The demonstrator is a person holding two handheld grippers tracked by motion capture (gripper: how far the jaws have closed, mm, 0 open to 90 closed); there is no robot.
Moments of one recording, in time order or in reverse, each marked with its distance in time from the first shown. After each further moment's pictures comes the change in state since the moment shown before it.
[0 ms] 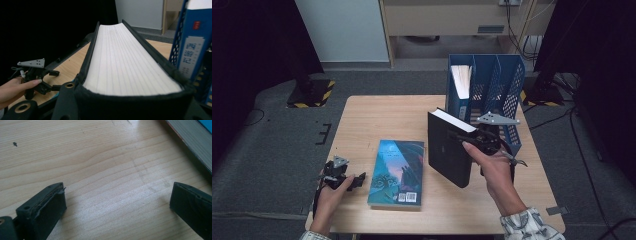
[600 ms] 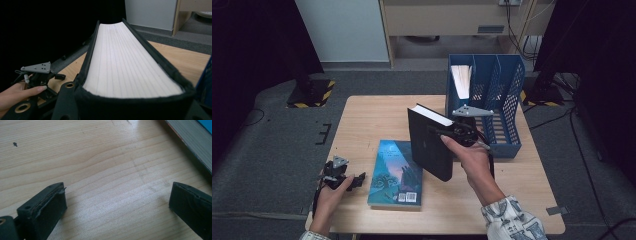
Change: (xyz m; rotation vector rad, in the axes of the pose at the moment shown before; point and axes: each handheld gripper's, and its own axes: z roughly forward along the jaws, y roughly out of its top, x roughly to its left) left arm 0.001 0.000 0.000 -0.001 -0.003 0.001; right arm 0.023 0.015 0.048 0.027 0.052 -0.025
